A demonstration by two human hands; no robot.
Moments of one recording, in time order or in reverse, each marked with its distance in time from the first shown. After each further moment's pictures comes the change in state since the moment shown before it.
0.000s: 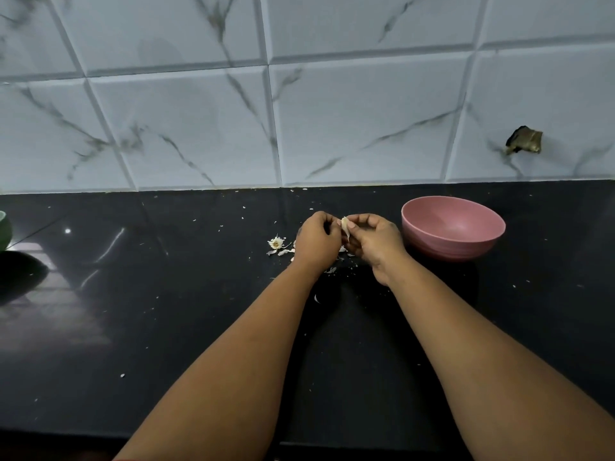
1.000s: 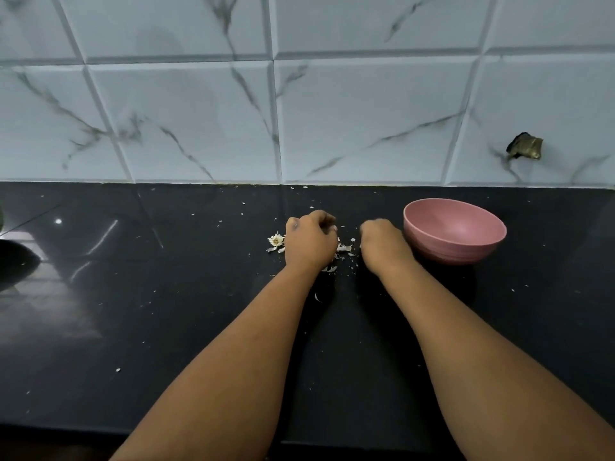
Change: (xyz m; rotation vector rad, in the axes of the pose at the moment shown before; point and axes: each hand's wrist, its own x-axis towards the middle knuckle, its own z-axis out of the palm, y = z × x) left_hand 0.001 -0.008 -0.008 0.201 0.077 0.022; right_hand 0.004 -0.020 -0.007 -1.419 0.072 -0.433
